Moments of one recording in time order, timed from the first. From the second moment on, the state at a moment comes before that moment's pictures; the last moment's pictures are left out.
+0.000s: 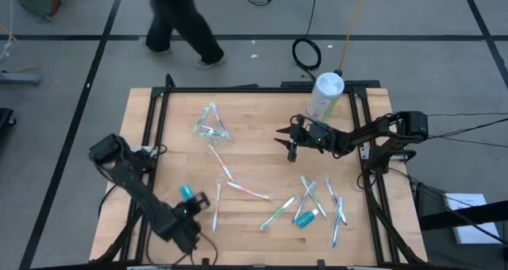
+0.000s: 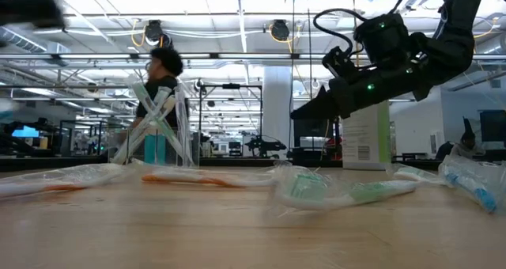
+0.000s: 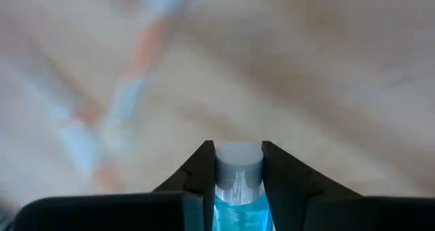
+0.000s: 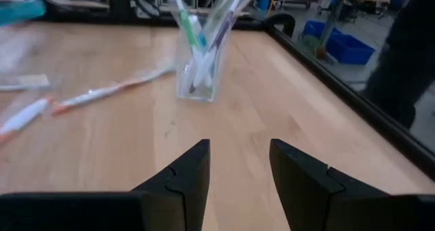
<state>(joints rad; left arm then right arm) -0.83 1.76 1.17 -1.18 -0.32 0.17 -0.22 1.58 0.40 0.93 0.05 -0.11</state>
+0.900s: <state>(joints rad) -0.21 1.19 1.17 -0.59 -0.98 -0.08 -0.16 1.58 0.40 0.80 0.05 -0.06</state>
